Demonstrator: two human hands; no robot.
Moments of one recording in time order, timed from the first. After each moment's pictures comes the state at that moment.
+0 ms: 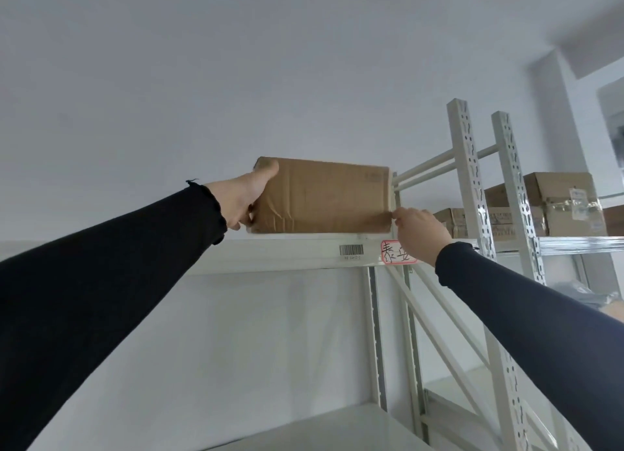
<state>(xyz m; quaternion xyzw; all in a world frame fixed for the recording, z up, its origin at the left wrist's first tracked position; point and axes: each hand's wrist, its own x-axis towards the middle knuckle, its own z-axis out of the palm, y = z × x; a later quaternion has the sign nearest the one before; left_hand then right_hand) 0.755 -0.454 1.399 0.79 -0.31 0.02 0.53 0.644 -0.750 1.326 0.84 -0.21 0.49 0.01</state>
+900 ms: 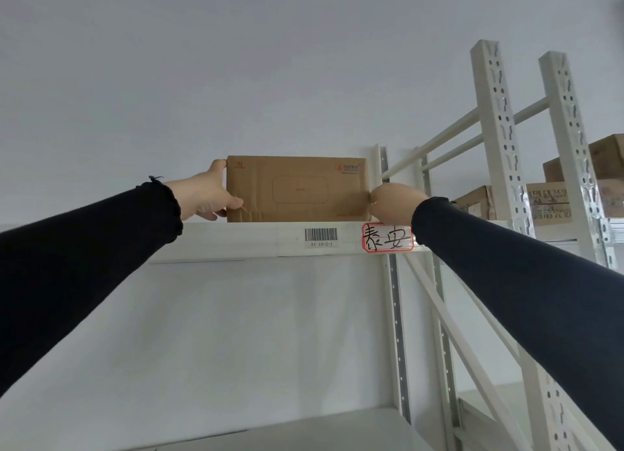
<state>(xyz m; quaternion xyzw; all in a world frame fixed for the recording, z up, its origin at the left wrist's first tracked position) 0.797 -0.489 1.384 0.85 -0.25 0.21 0.41 0.700 -0.800 1.366 0.92 -0.14 0.36 0.00</state>
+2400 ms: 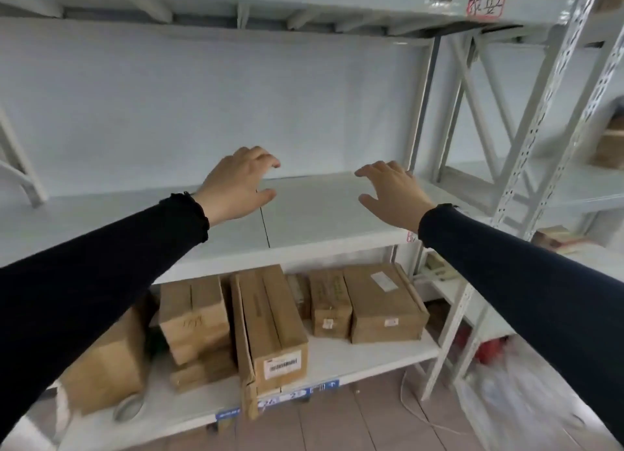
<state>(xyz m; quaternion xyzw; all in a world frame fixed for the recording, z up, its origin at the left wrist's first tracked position) 0.665 -0.198 1.045 0.88 -0.42 0.21 0.10 0.547 -0.474 1.018 0.97 -0.07 0.23 -0.01</state>
